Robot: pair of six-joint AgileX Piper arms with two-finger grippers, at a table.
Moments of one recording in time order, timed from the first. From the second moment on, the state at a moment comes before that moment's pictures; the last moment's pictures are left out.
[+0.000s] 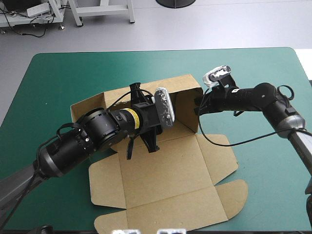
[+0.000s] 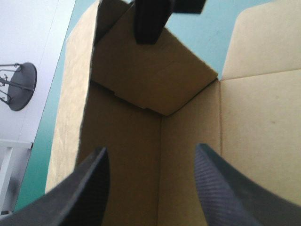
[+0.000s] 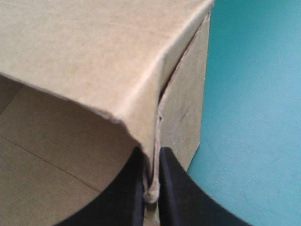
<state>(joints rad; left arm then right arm) -0.93 1.38 -1.39 0.26 0.76 0.42 0.21 1.50 -1.22 0.81 0.71 -0.85</state>
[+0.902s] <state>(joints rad) -0.11 1.24 -1.52 0.29 1.00 0.12 0.20 1.48 -1.22 0.61 0.76 -0.71</state>
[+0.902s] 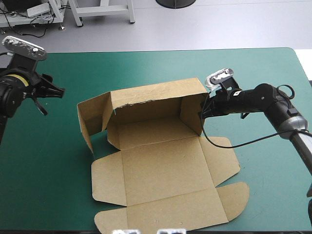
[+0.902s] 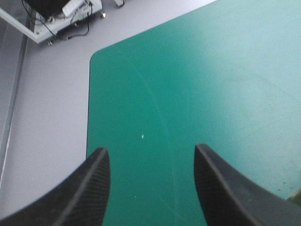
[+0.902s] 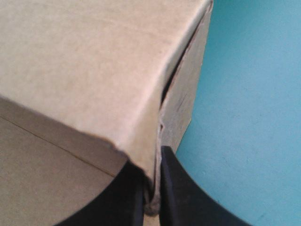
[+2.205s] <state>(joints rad) 0.27 1.31 -1.42 -0.31 0.89 0.52 0.19 2.09 -2.04 0.45 1.05 -0.44</state>
